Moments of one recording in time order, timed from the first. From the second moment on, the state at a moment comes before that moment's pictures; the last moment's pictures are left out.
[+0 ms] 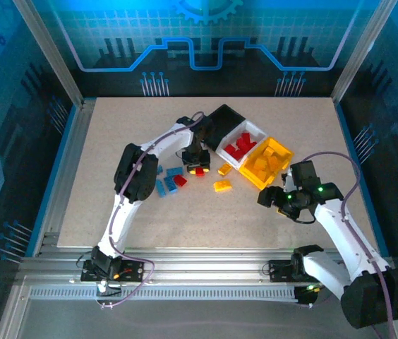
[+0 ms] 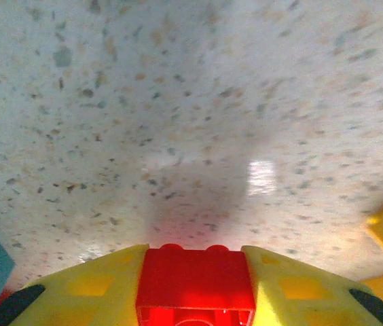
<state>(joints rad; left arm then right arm) -0.52 2.34 1.99 -1.15 0.19 -0.67 0.15 0.95 0.72 -0.96 -0.37 0.55</state>
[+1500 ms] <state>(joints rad) -0.58 2.57 2.47 -0.81 0.45 -1.01 0.09 0.90 0.75 -1.04 -0.39 0.49</state>
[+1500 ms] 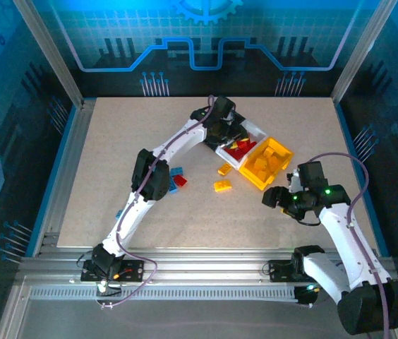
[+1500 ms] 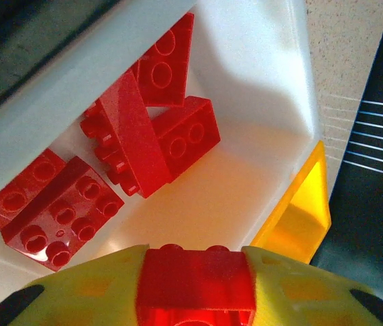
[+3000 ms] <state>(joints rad) -0.28 1.35 1.29 -1.08 0.13 -0.74 0.76 2.10 1.74 -0.93 -0.26 0.23</state>
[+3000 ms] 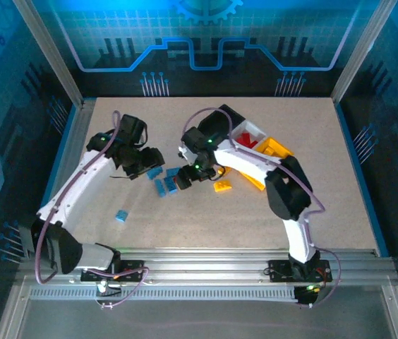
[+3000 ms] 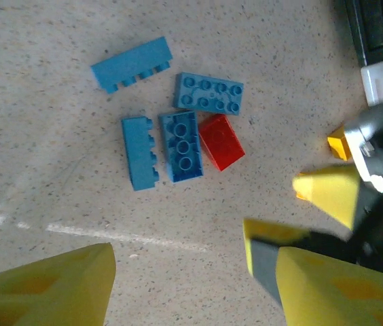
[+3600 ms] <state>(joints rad) -0.14 1.25 1.18 -1.15 0.15 -0.69 0.76 2.43 2.12 -1.07 -0.25 0.16</state>
